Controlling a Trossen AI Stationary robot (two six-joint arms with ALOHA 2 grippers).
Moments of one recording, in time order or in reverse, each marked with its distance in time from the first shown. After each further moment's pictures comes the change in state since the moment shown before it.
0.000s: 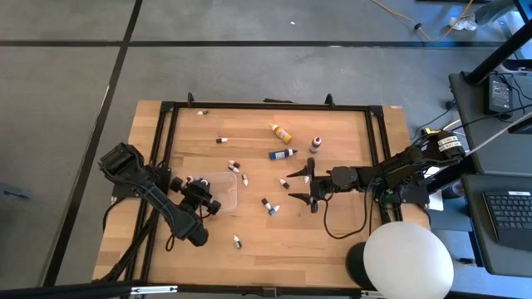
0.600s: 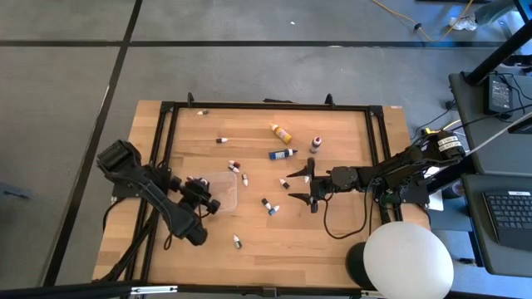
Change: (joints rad) left arm 0.000 -0.034 0.000 -0.001 0.008 -0.020; right arm 0.000 0.000 0.000 0.001 0.000 0.000
